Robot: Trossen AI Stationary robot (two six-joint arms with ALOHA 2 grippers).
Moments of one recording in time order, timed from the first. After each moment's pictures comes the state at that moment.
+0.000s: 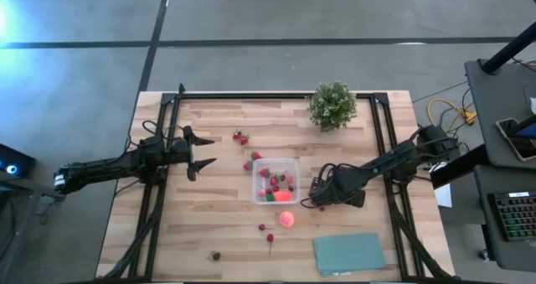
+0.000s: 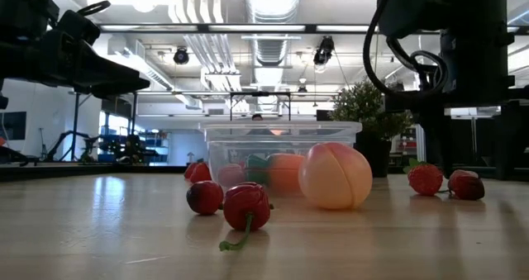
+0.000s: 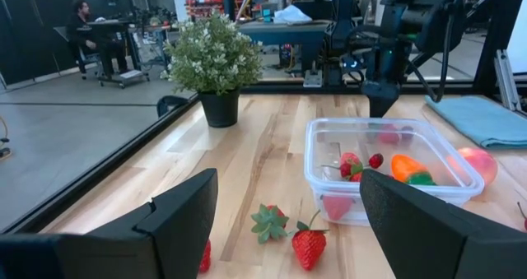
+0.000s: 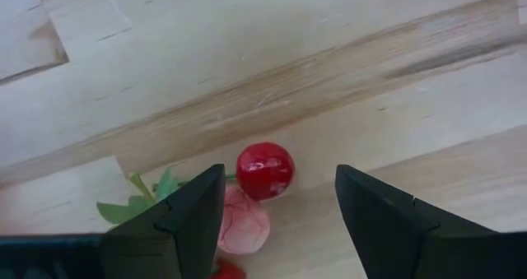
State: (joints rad) left arm 0.24 0.17 0.01 0.04 0.04 0.06; right arm 0.34 1.67 0.95 -0.89 0.08 2.22
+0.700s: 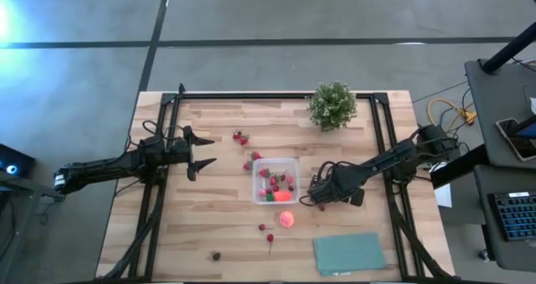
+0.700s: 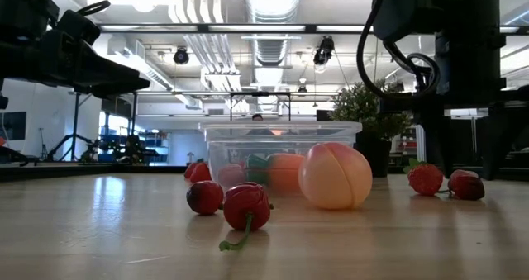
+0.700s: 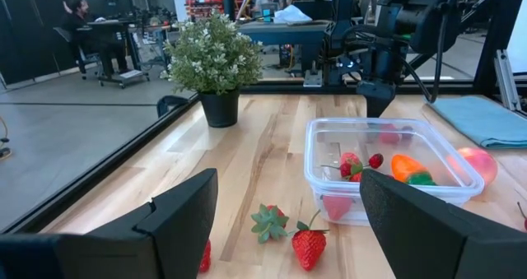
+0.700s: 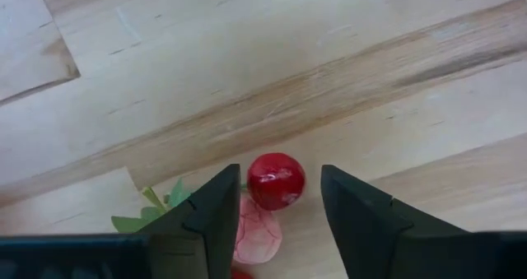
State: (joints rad) left arm 0.24 0.17 0.01 0.04 0.04 0.06; right arm 0.32 1.66 0.94 -0.88 0.08 2.22
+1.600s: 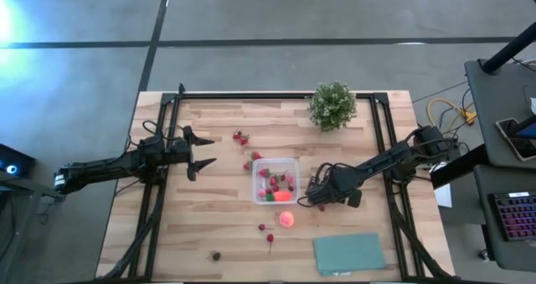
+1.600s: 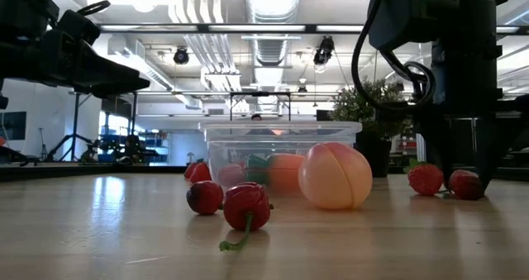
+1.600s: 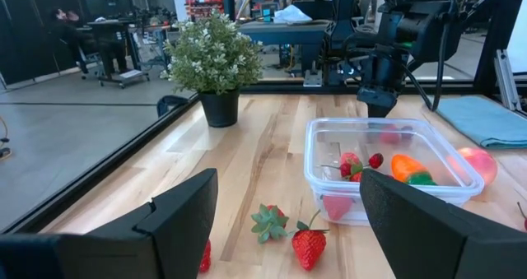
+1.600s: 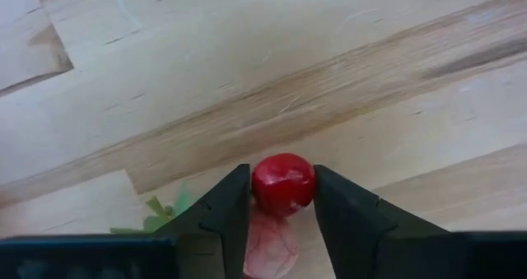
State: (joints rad) left arm 0.24 0.17 0.01 0.04 0.05 0.06; right arm 0.32 1.71 0.94 -0.83 0.08 2.23
